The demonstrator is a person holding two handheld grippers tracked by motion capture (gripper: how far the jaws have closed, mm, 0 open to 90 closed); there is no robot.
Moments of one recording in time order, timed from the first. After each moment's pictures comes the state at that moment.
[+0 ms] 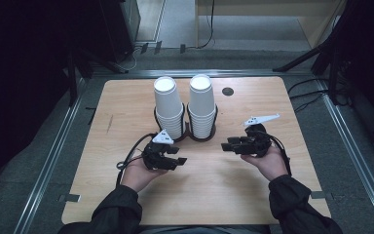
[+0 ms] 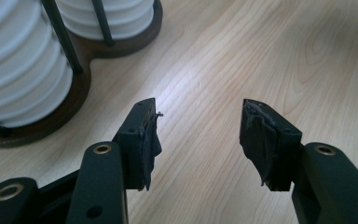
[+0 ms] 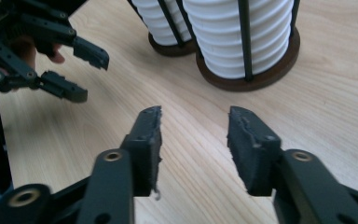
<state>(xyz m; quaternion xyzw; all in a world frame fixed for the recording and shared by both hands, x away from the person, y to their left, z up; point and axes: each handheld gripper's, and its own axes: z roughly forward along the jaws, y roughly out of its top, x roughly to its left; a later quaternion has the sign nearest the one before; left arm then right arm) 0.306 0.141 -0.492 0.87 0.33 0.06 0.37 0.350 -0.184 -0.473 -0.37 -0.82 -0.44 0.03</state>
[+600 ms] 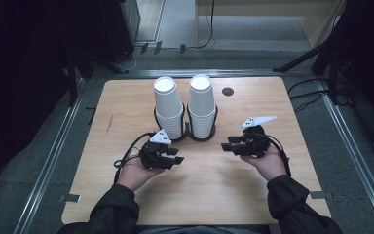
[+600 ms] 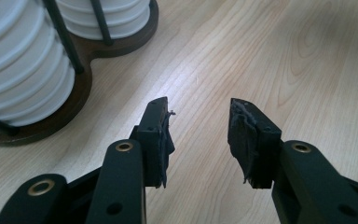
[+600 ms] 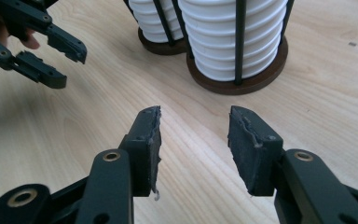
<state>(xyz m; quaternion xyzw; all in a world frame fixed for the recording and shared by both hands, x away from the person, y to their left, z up) 0.304 0.147 -0.485 0.87 0.32 0.05 0.37 0.348 -0.179 -0.472 -0.35 -0.83 -0.43 -0.02</state>
